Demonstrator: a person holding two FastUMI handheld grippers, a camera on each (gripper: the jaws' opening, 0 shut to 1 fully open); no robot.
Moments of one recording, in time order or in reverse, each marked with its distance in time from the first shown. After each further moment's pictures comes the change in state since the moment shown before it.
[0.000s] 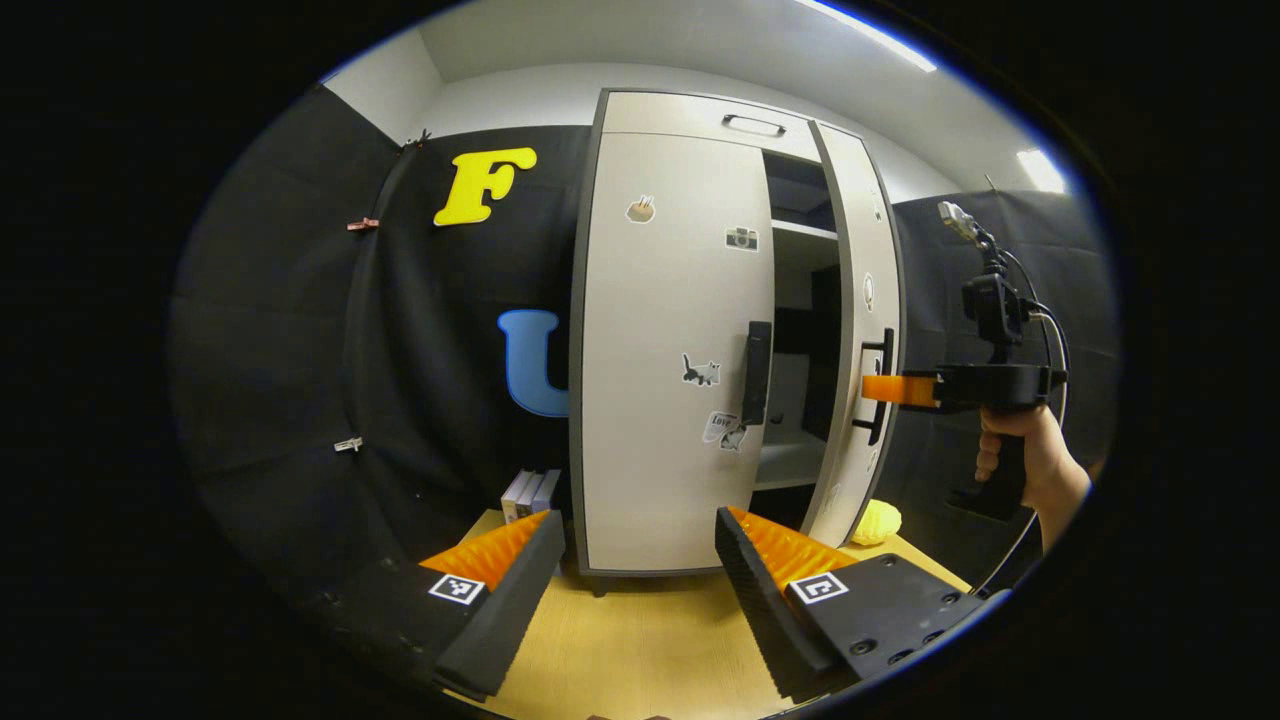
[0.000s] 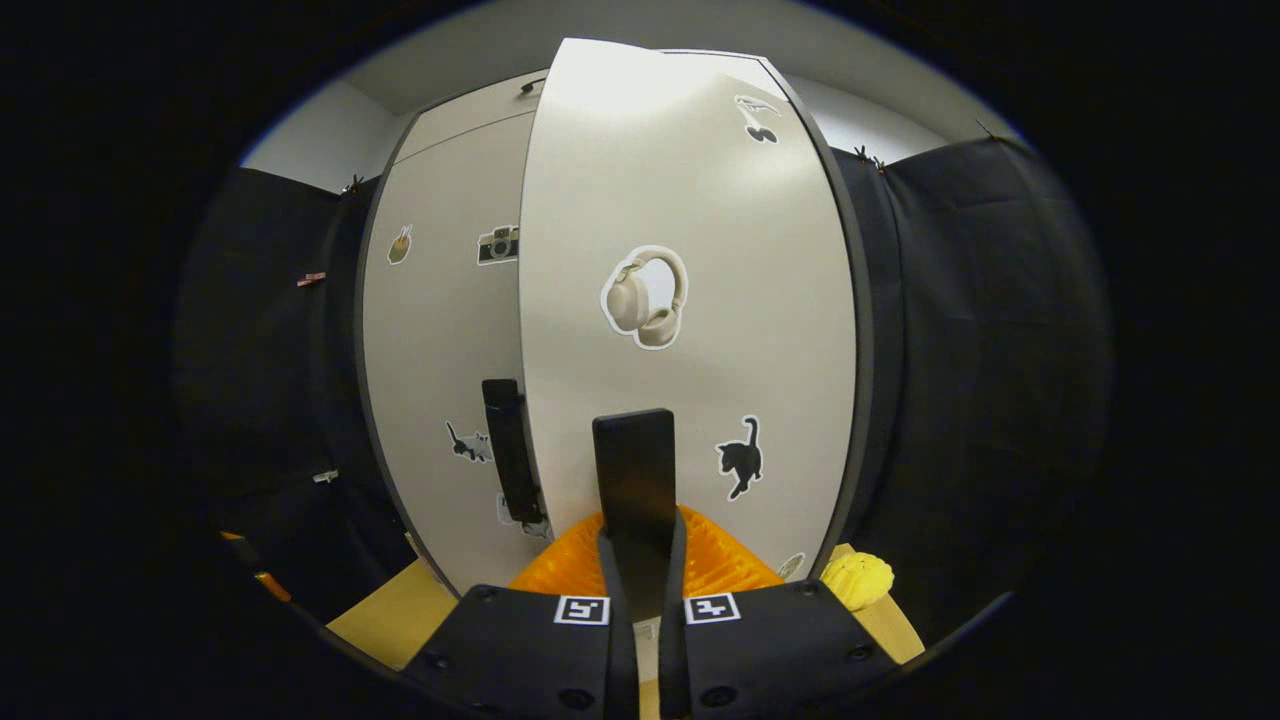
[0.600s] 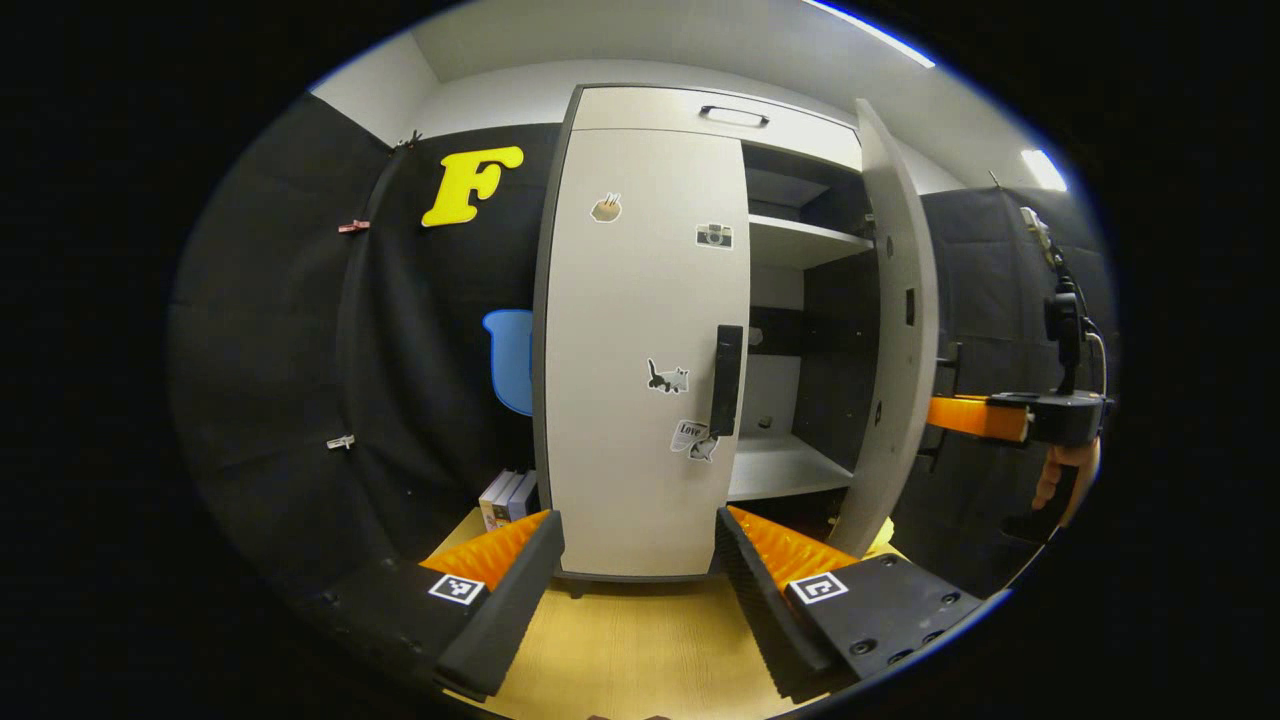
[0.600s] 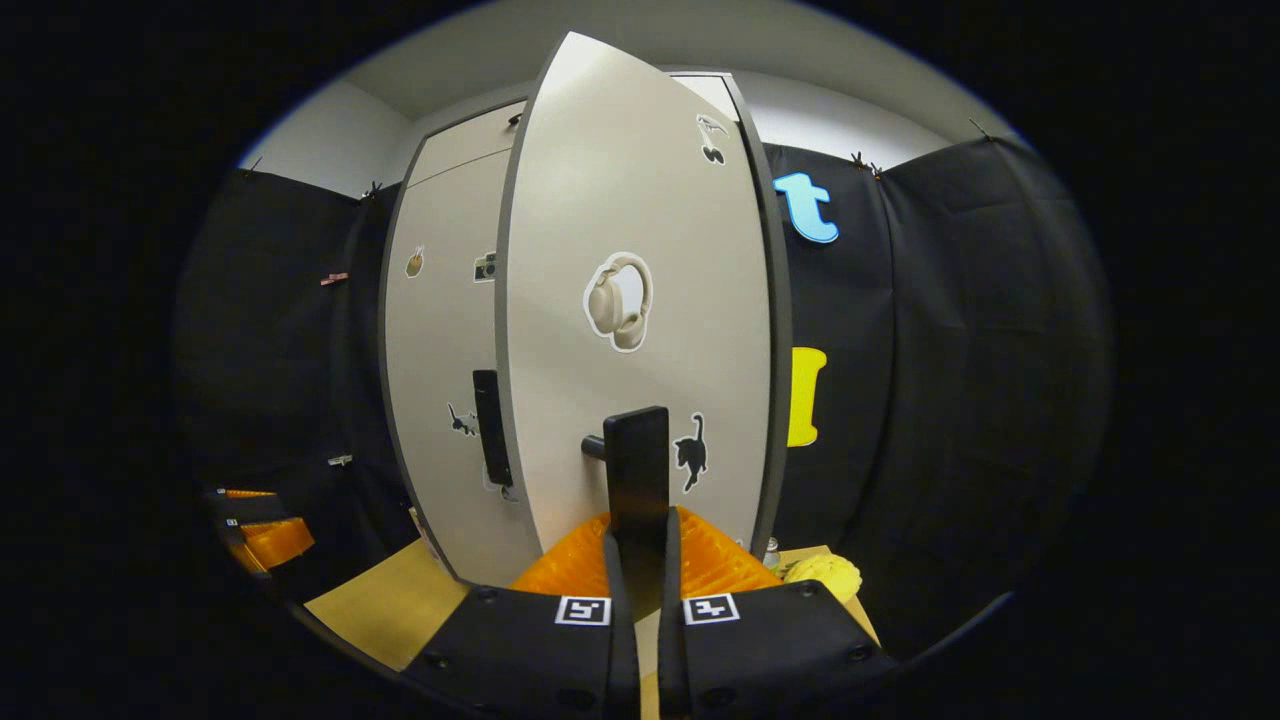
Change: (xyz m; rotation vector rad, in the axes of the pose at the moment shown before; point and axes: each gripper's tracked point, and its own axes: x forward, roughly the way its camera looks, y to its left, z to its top) left arm 0.019 -0.048 0.009 -0.011 0.017 0.031; right arm -0.027 -0.036 0.003 -0.036 -0.005 0.044
